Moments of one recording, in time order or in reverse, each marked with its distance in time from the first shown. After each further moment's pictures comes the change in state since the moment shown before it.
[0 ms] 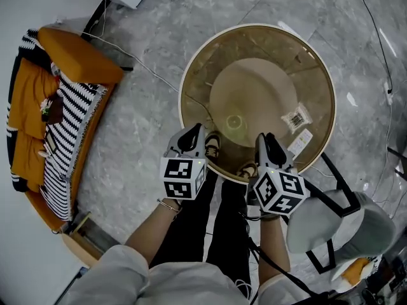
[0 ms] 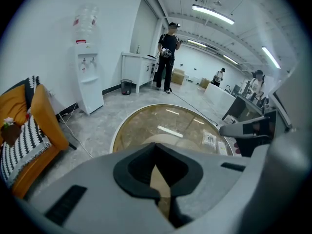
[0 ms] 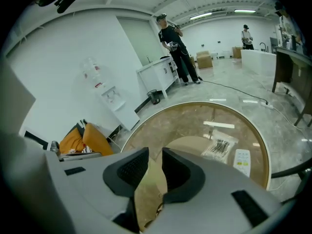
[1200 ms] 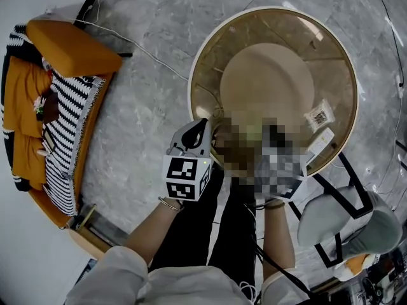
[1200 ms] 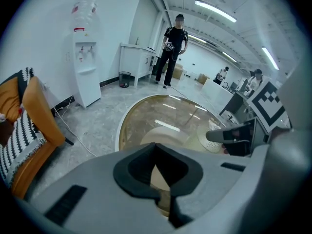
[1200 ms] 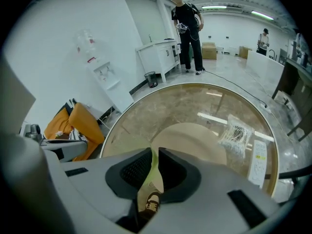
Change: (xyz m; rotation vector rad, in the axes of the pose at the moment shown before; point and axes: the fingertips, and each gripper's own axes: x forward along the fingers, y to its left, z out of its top) left arm 0.029 0.043 -0.030 0.000 0.069 -0.050; right arm 0.080 0.009 -0.052 -0.081 0.190 -0.104
